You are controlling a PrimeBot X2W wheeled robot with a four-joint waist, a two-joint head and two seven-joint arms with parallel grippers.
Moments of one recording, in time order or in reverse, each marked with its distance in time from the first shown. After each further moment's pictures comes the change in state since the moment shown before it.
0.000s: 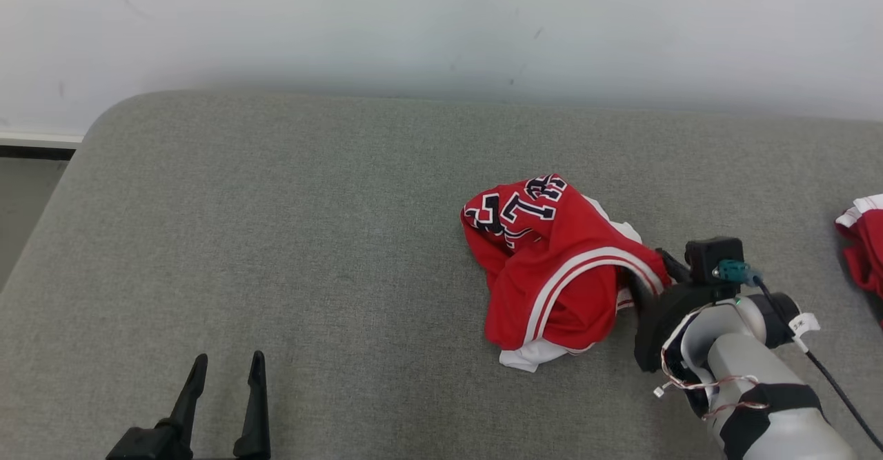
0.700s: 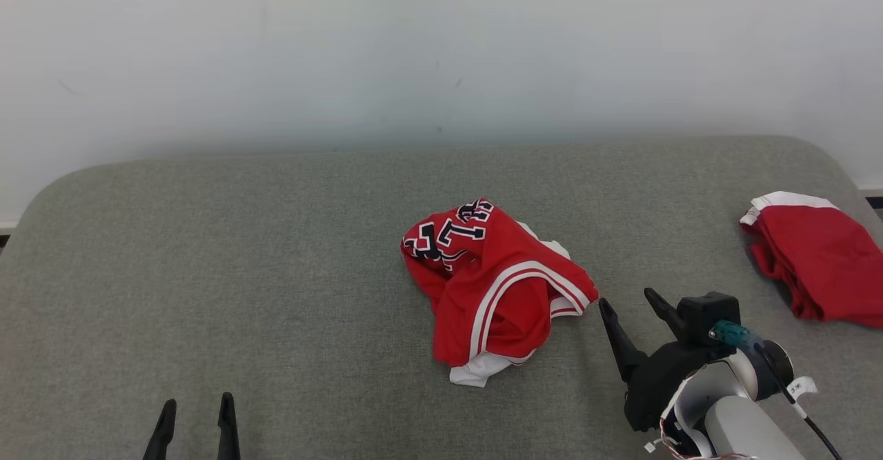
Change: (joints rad) left arm 0.116 0.012 0.057 -0.040 -0.014 0.035 0.000; right arm 0.327 0.024 -0.104 -0.473 -0.081 0.000 0.086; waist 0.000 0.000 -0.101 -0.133
